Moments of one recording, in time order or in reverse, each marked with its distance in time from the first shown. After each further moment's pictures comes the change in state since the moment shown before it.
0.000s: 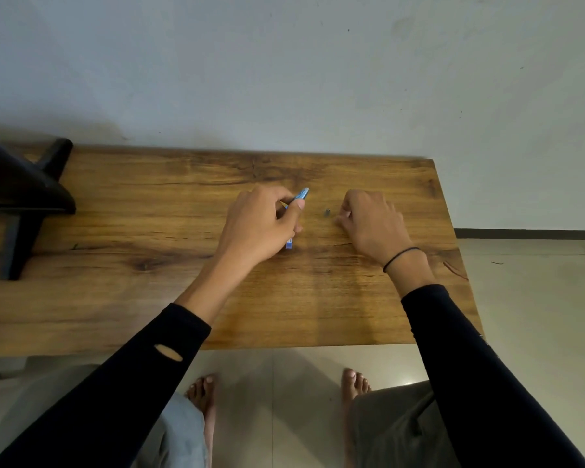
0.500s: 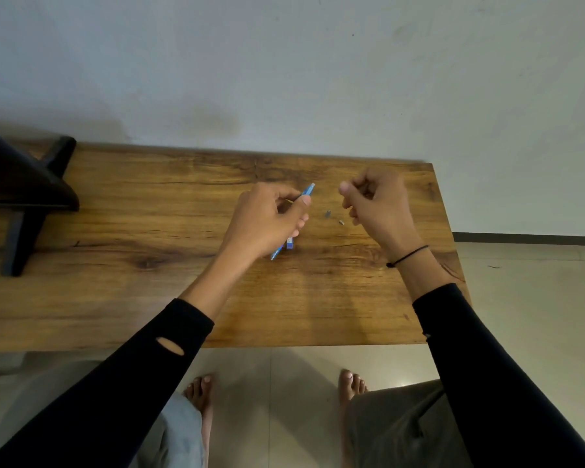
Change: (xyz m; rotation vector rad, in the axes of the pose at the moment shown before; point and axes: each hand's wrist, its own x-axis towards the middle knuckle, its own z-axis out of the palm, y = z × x) left_hand 0.003 0.001 0.001 -0.314 -0.027 -0.088; right_hand -0.001 -0.015 -0.027 0.713 0.158 0.144
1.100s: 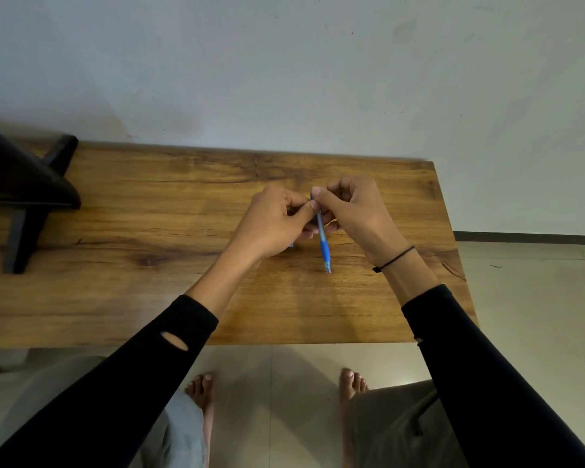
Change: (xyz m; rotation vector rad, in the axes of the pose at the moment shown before) left_hand 0.000 -0.001 0.007 -0.054 -0.157 -0.037; right_hand -0.011 -0.014 0.019 0.181 -0.218 0.055
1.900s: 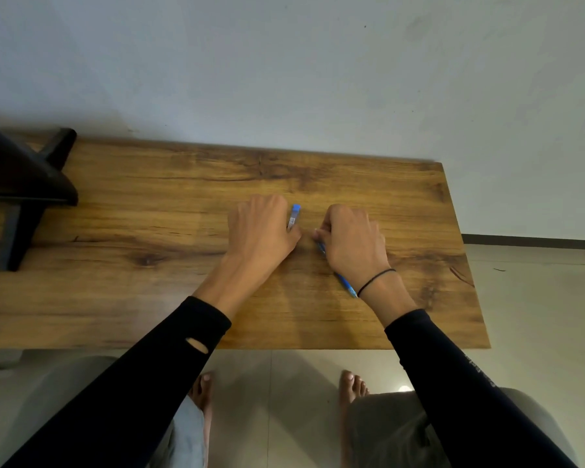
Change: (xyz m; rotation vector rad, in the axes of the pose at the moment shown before) left_hand 0.008 -0.020 0.004 0.981 0.286 0.003; right_hand -0.014 0.020 0.030 -0.904 0.063 0.029
